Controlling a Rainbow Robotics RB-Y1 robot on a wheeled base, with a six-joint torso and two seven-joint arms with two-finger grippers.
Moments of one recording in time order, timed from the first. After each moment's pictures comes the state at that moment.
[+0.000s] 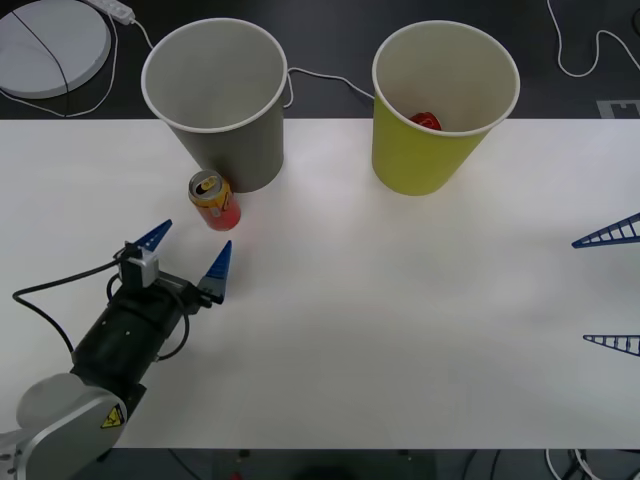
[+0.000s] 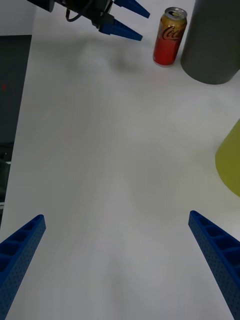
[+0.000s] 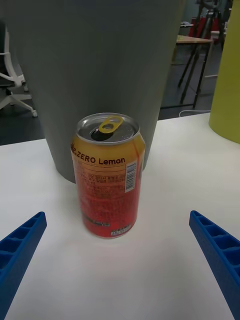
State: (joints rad) right arm 0.12 -0.97 -0.42 -1.81 1.30 -1.52 0.04; left arm -0.12 0.79 -0.81 -1.49 -2.00 0.60 1.07
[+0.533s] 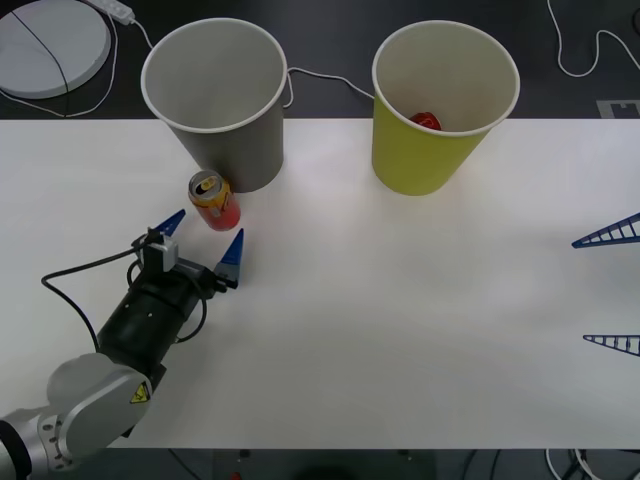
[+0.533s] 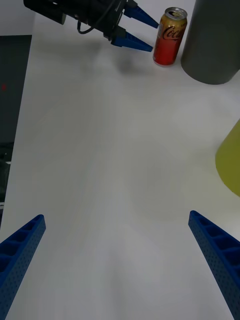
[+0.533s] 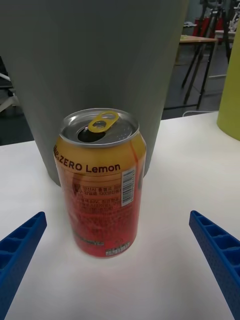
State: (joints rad) right arm 0.12 -0.97 -0.42 -1.81 1.30 -1.52 0.04; left arm -0.21 0.70 -0.82 -1.35 -2.01 0.60 1.08
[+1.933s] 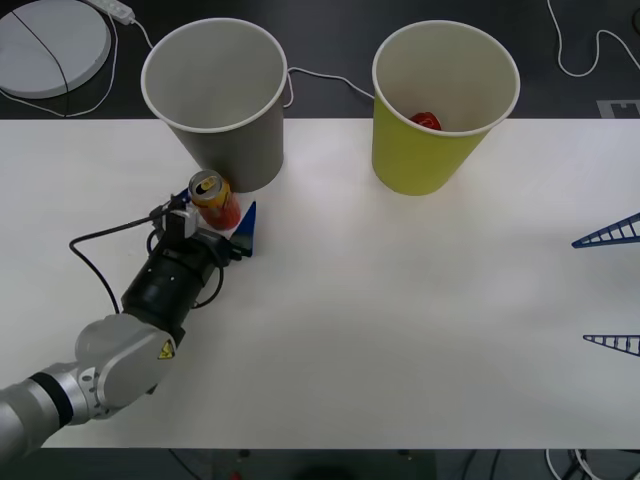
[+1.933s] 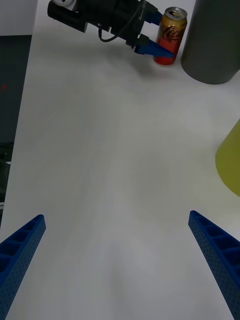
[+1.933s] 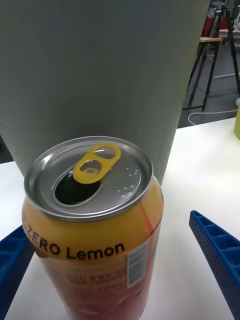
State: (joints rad) right arm 0.12 -0.97 -0.42 -1.81 1.30 -1.52 0.04; left arm -0.37 0.60 -0.82 -1.18 -2.01 0.57 1.10
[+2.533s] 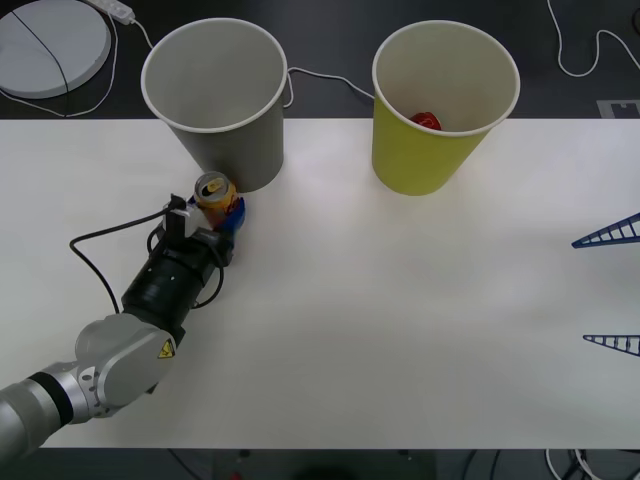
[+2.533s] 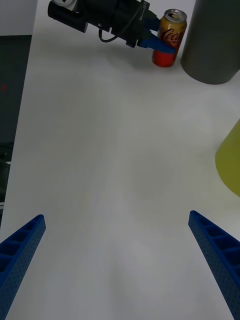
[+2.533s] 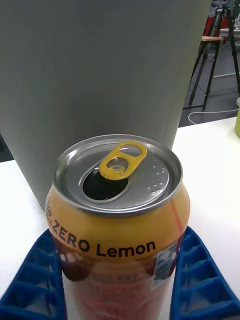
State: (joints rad) right arm 0.12 -0.97 -0.42 -1.81 1.30 -1.52 0.04; left arm -0.37 0.60 -0.82 -1.18 -2.01 0.57 1.10
